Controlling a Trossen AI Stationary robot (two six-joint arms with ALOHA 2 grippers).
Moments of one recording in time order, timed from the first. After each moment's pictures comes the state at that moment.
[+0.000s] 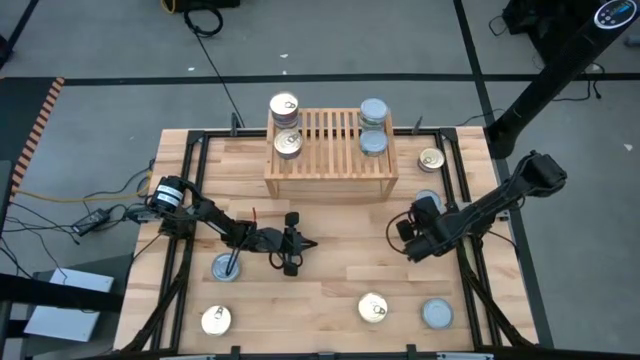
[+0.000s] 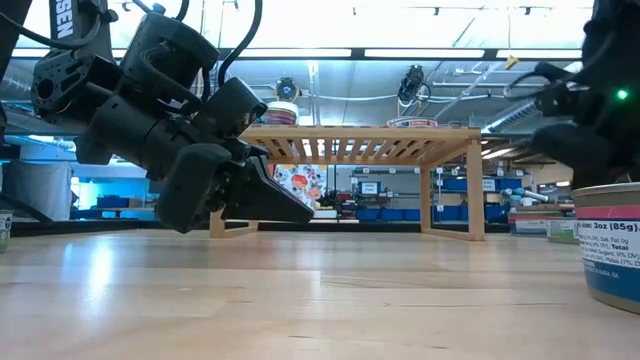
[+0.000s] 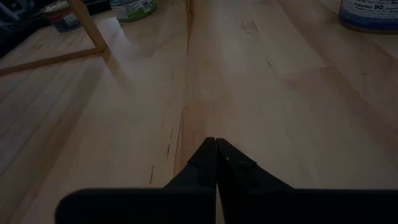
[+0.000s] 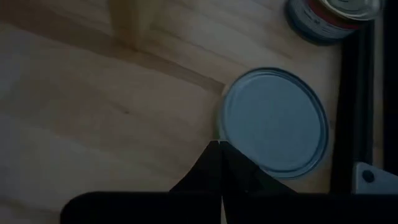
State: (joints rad) left arm -0.24 1.89 0.55 0.95 -0.30 0.09; right arm 0.46 1.34 0.63 -1.14 0.60 1.74
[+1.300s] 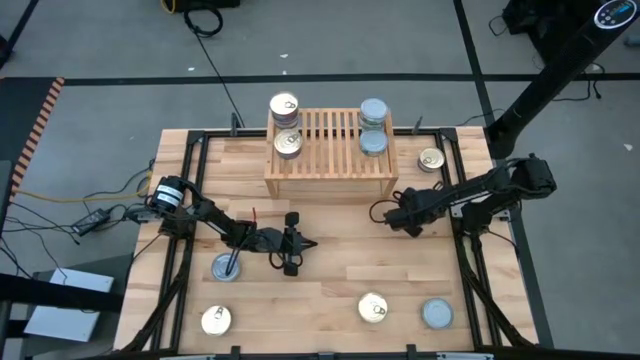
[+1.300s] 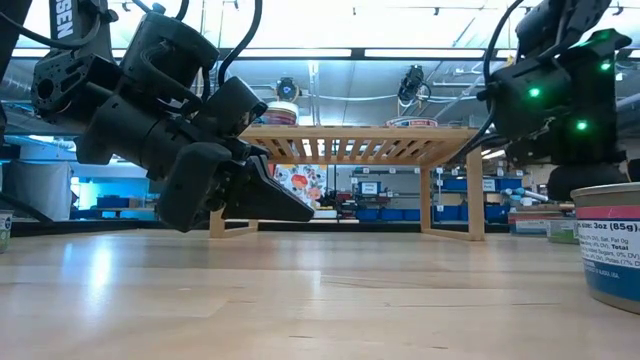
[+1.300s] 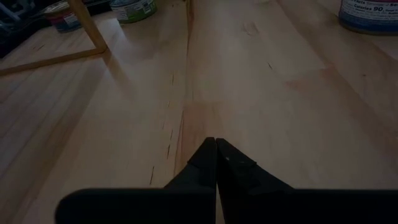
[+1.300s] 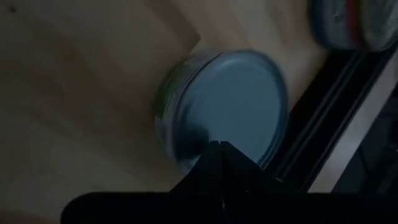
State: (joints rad) left arm -0.24 1.89 0.55 0.95 -0.30 0.09; right arm 0.06 1.45 0.68 -1.17 0.38 0.91
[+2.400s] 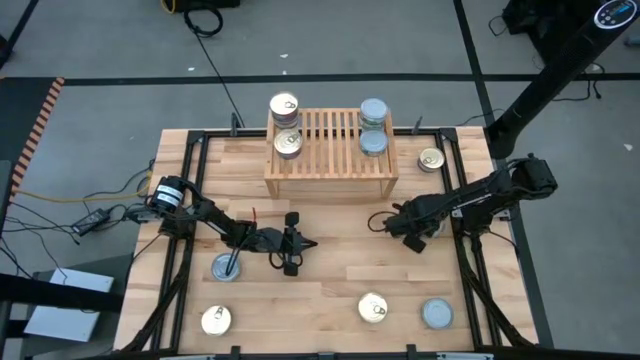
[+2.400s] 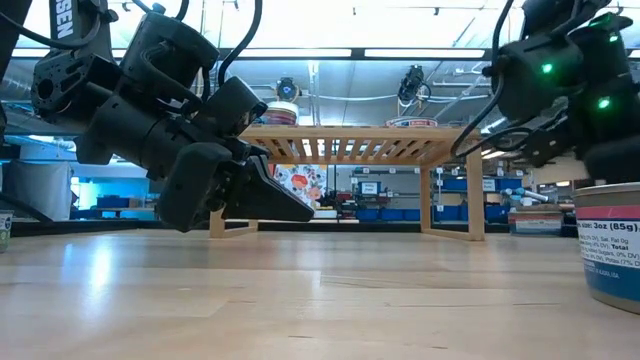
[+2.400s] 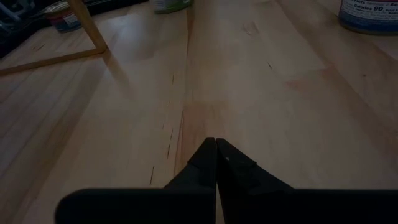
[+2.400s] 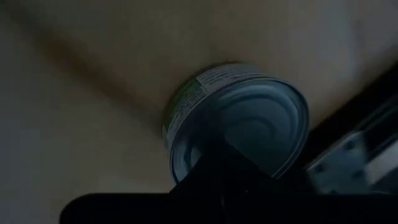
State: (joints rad) left arm -0.24 1.89 0.55 0.95 -0.30 0.09; right arm 0.16 1.45 0.73 -1.18 0.04 0.86
